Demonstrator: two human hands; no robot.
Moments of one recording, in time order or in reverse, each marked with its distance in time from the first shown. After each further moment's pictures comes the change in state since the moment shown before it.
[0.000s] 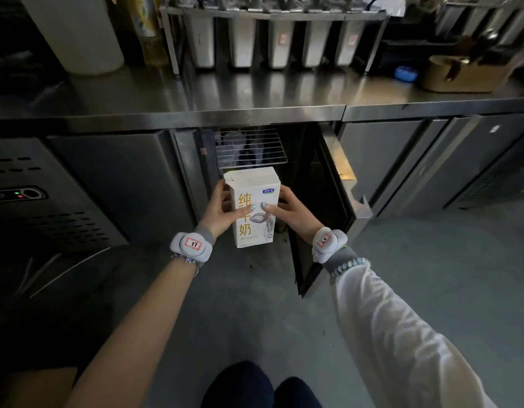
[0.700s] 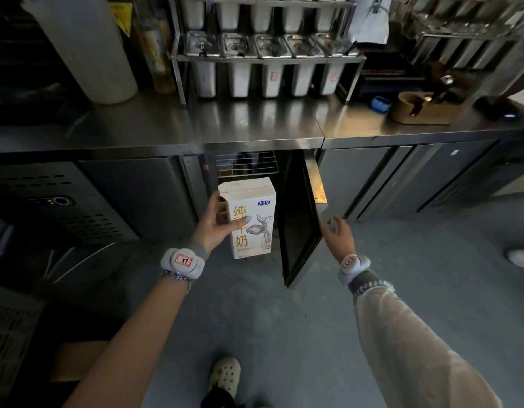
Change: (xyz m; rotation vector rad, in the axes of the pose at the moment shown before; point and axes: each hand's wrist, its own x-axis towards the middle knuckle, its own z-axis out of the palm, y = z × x) left_hand -0.078 0.135 -0.017 -0.081 -0.028 -0.037; right_hand -0.096 -0.071 -0.088 -0.324 0.577 0.348
